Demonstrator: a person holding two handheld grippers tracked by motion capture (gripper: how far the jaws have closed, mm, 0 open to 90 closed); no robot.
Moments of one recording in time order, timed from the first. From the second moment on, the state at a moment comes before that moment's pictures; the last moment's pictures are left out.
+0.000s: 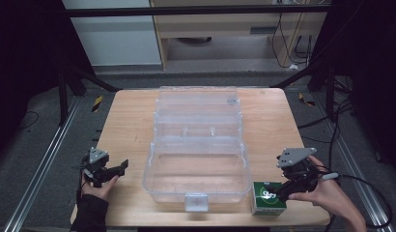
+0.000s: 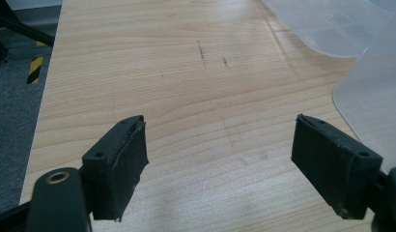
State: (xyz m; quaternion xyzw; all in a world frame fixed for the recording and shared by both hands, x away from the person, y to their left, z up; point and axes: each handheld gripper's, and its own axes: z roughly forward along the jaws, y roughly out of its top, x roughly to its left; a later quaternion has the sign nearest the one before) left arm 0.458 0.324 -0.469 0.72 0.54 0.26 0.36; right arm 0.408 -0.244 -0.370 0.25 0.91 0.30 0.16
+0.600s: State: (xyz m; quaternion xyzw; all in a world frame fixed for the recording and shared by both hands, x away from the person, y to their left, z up) left arm 0.458 0.324 -0.468 0.72 0.54 0.27 0.36; right arm 0.400 -0.237 -0.386 0.21 0.93 0.26 0.12
